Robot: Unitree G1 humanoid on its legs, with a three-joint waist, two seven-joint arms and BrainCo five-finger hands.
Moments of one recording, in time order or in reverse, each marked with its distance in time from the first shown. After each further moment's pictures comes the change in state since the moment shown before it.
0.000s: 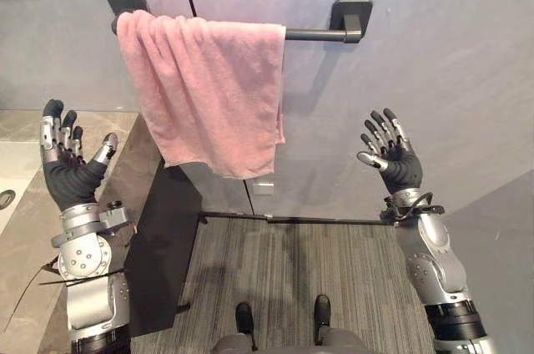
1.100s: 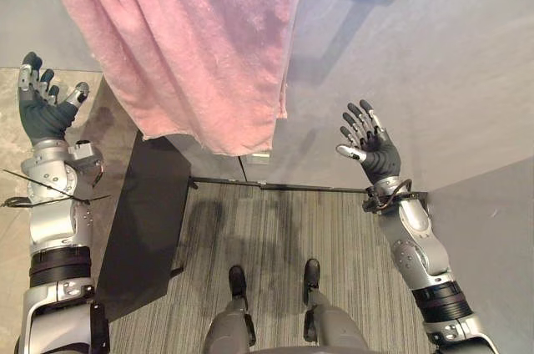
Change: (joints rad) left arm -0.431 0.364 -0.096 0.546 -0.140 0.024 0.007; right arm -0.114 0.003 0.093 0.062 0.002 -0.017 -0.019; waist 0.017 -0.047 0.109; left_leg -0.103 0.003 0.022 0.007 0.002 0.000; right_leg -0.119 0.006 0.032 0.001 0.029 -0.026
